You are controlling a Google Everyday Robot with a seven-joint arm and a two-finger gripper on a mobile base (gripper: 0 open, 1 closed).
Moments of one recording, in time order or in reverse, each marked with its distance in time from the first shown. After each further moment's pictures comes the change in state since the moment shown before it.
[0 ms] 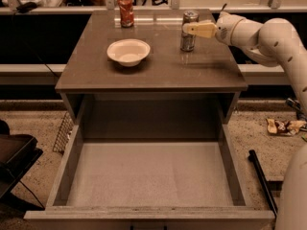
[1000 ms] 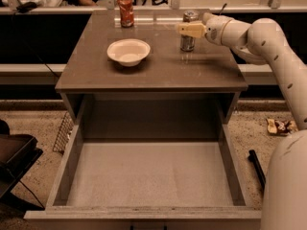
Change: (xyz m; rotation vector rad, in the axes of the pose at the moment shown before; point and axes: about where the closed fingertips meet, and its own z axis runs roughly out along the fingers) arm 0.010 0.020 0.034 -0.072 0.004 0.004
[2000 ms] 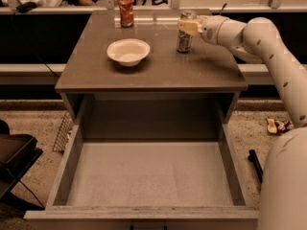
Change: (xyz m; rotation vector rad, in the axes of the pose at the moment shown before) arm 0.000 0.009 0.009 -0.016 0.005 -0.007
